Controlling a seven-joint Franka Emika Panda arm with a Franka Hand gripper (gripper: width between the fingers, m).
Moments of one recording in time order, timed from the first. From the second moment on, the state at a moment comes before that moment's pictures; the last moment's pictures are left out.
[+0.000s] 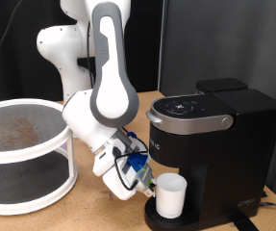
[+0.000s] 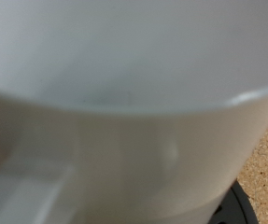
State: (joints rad) arm 0.15 0.30 -0.09 -2.47 2.00 2.49 -2.02
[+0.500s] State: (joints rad) arm 0.14 0.28 -0.09 -2.49 1.88 2.48 -1.93
